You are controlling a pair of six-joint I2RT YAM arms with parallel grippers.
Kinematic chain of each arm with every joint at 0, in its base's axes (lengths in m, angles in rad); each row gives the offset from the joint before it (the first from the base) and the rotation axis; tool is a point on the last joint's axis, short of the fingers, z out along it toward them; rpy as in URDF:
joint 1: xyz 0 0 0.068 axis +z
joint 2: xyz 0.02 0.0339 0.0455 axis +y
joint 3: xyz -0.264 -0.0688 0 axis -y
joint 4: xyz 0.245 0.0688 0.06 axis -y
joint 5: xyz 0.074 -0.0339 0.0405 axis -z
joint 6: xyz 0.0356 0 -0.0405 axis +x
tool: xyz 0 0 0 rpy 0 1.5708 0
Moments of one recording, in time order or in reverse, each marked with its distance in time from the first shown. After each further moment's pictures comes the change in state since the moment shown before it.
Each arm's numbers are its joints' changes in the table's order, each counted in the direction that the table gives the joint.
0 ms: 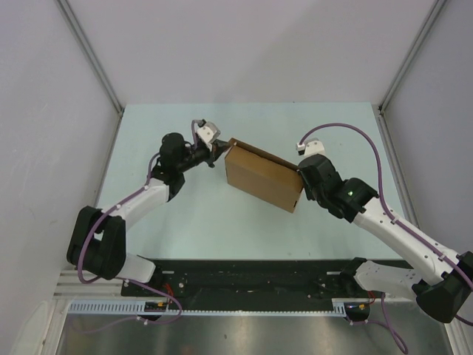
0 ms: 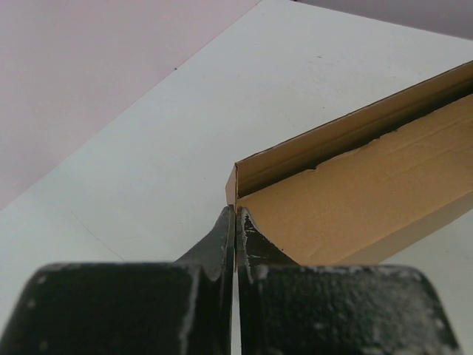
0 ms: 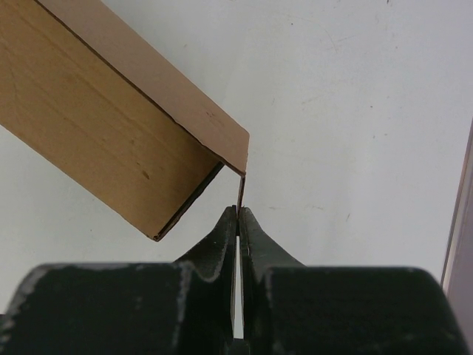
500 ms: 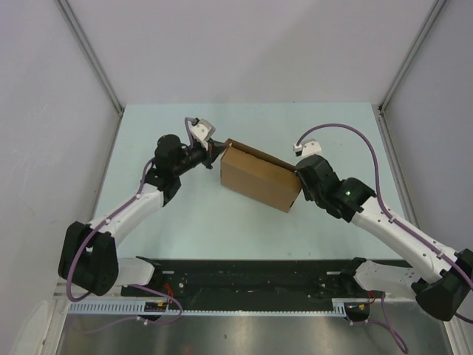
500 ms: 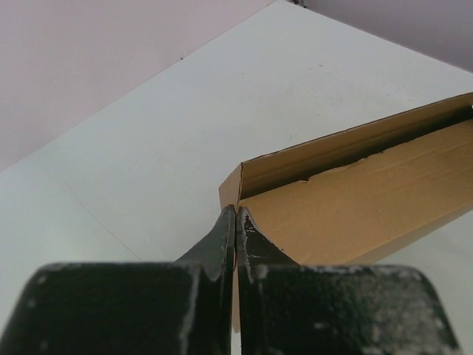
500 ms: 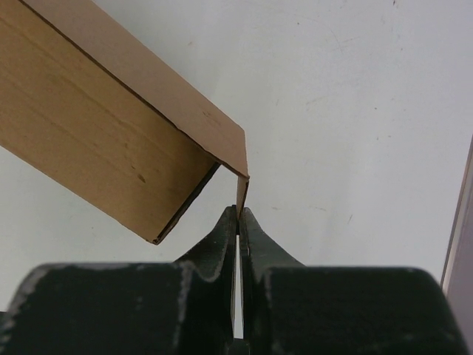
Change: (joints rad) left arm -0.019 -0.118 -0.006 -0.124 -0.088 -0.100; right arm 0.012 0.009 0.000 0.001 0.003 -0.002
